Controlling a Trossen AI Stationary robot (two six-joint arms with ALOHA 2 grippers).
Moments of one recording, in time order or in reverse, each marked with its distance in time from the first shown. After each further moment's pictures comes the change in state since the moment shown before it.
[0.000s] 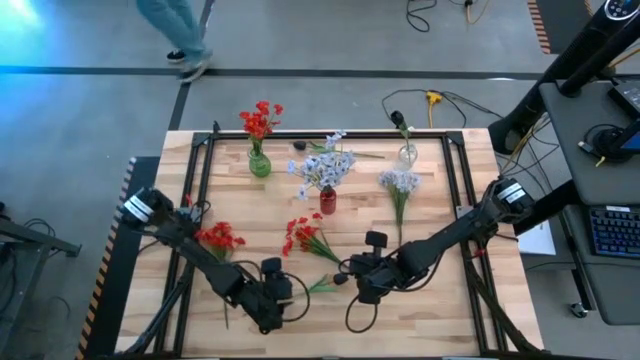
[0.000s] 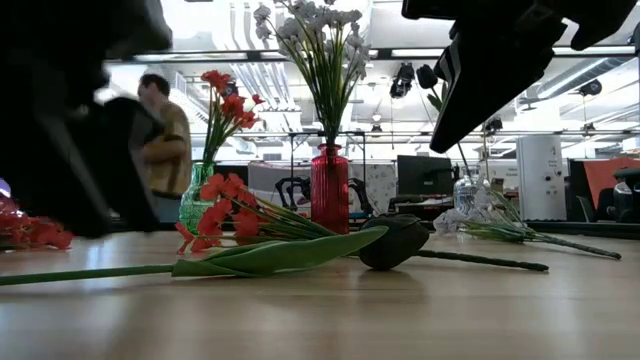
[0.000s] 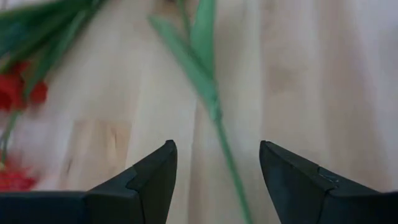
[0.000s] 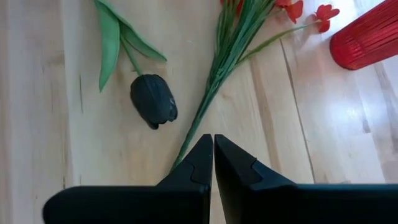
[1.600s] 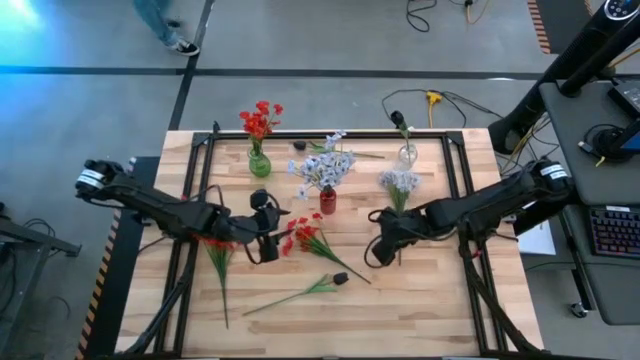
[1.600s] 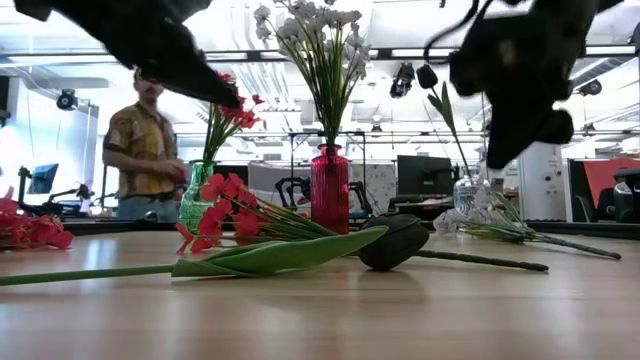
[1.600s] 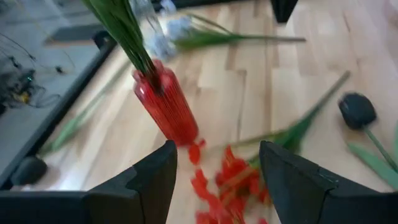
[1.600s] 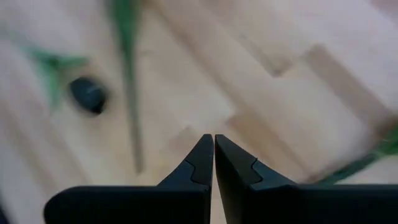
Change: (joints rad) left arm 0.377 -0.594 -0.277 0.127 -0.127 0.533; right arm -0.250 -0.404 -0.401 0.079 -0.329 0.448
